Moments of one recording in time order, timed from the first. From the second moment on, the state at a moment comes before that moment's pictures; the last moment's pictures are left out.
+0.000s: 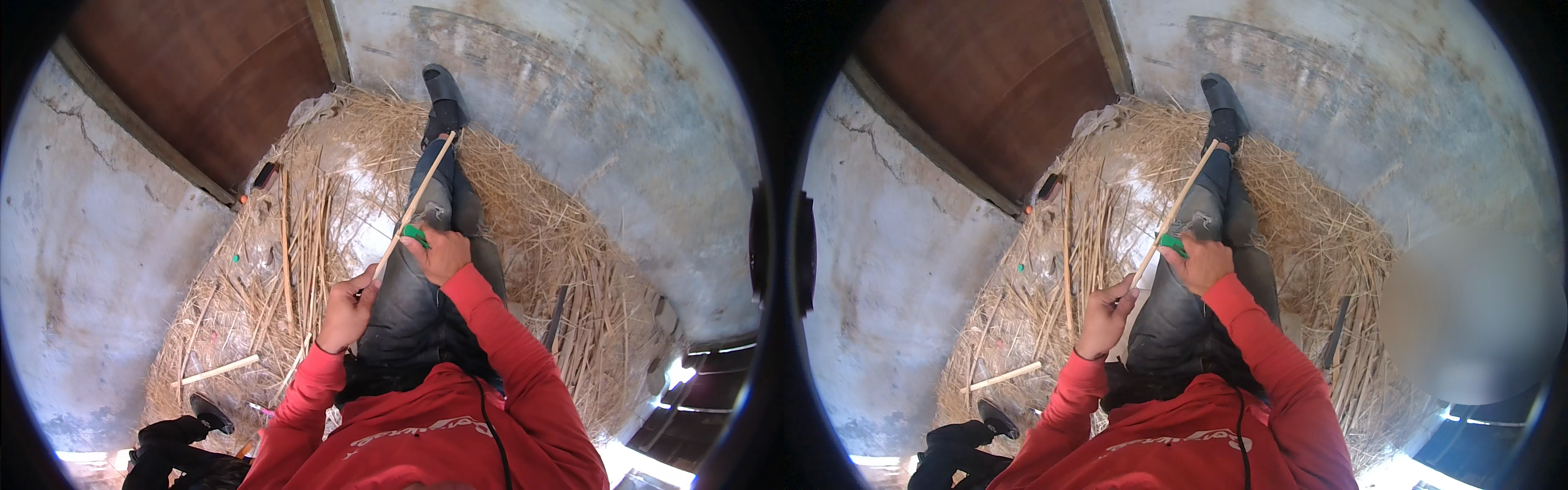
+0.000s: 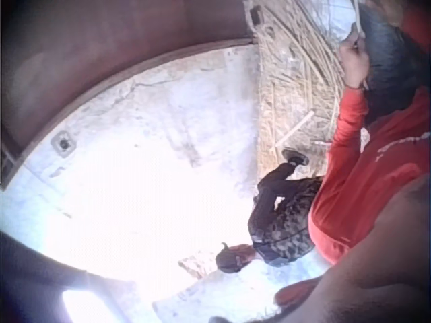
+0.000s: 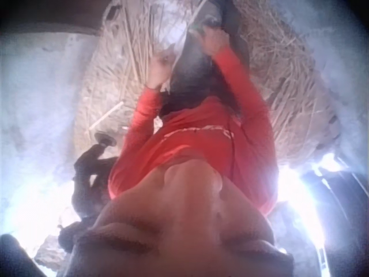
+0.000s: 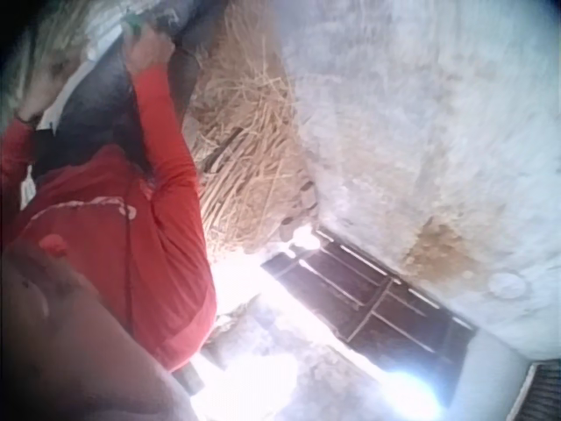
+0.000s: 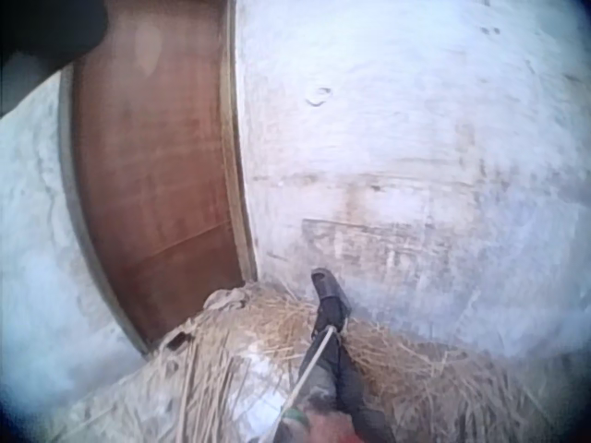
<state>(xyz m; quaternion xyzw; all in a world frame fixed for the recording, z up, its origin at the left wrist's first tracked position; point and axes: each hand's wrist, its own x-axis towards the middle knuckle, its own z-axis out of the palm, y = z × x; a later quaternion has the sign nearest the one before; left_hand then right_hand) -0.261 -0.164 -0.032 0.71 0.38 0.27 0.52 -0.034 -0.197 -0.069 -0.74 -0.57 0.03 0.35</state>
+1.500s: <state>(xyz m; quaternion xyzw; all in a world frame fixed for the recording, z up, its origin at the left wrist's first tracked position) -0.268 -0.159 -0.032 0.76 0.40 0.29 0.41 -0.044 -0.177 -0.075 -0.72 -0.53 0.12 0.42</state>
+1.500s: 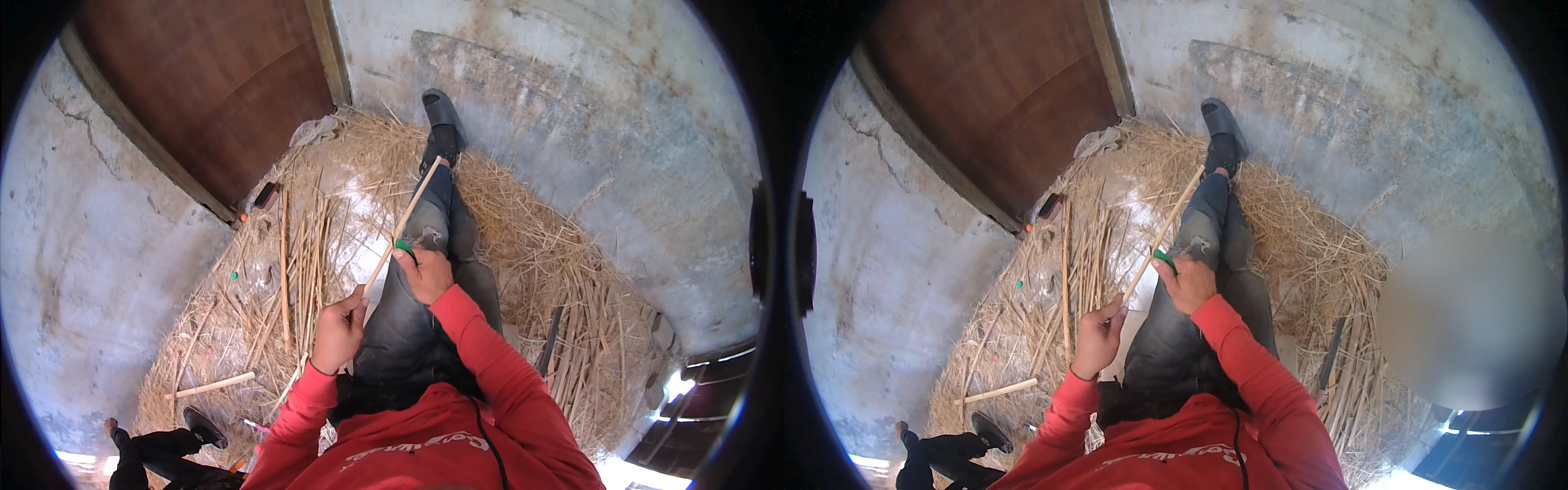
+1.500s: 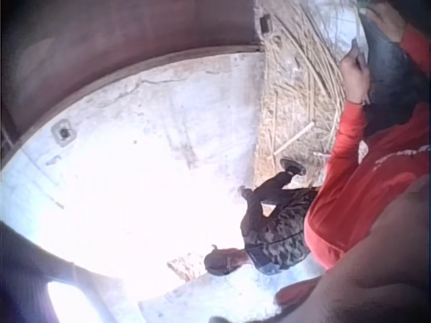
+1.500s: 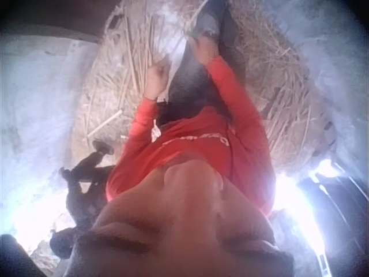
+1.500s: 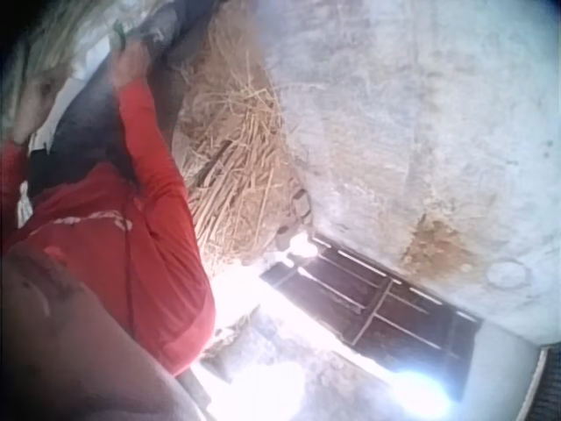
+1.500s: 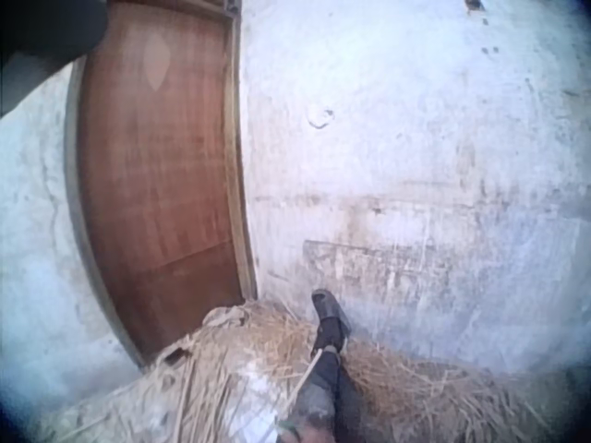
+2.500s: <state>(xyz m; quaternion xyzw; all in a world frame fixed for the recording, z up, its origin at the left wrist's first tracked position) -0.256 -0.176 -0.002 0.79 0.39 0.28 0.37 0.006 -0.198 -0.023 -0.55 -0.67 -0.01 0.50</state>
